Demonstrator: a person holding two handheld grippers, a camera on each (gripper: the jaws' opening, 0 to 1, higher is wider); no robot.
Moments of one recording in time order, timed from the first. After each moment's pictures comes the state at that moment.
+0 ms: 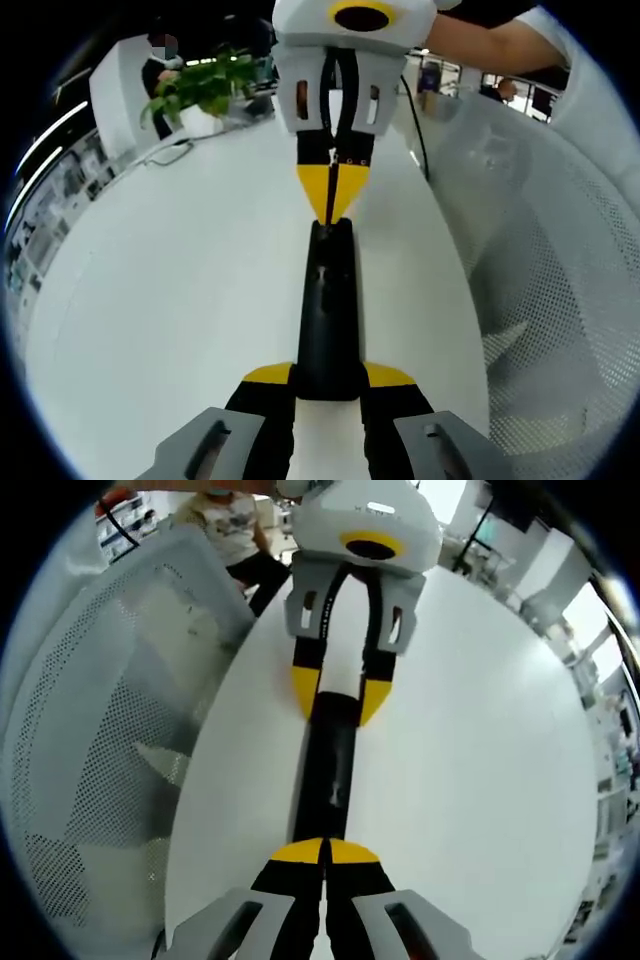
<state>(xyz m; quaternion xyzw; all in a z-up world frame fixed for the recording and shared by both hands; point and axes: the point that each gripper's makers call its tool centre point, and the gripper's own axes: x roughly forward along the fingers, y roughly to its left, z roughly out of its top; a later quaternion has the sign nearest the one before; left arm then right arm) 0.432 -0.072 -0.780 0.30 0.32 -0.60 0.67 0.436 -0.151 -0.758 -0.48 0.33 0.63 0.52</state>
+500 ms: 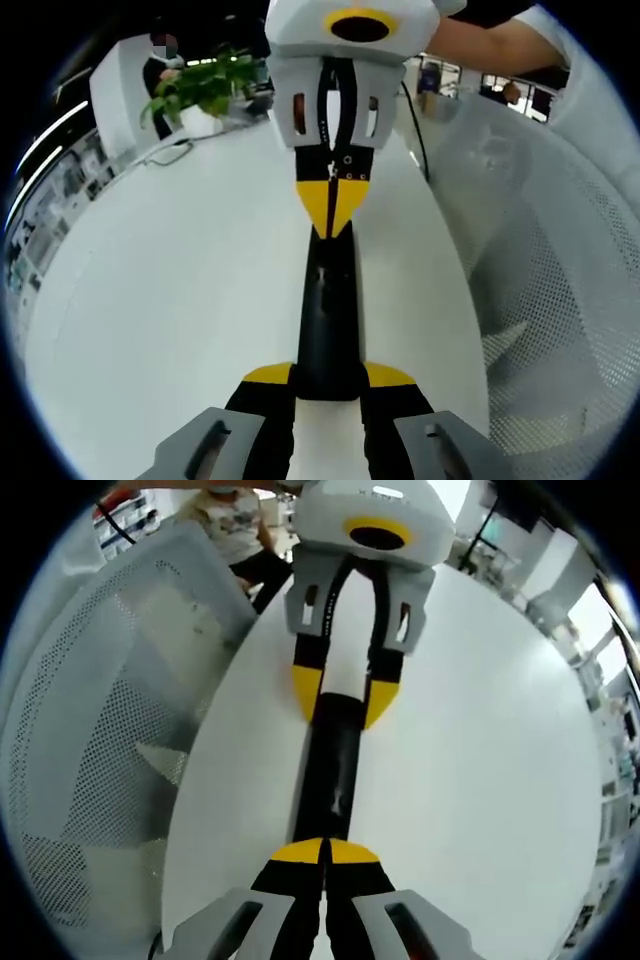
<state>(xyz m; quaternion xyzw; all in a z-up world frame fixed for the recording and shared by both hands) 0.433 -0.072 -0.780 0.30 0.32 -0.60 0.67 0.437 -0.145 -0.766 -0.48 0.34 0.64 0.51</state>
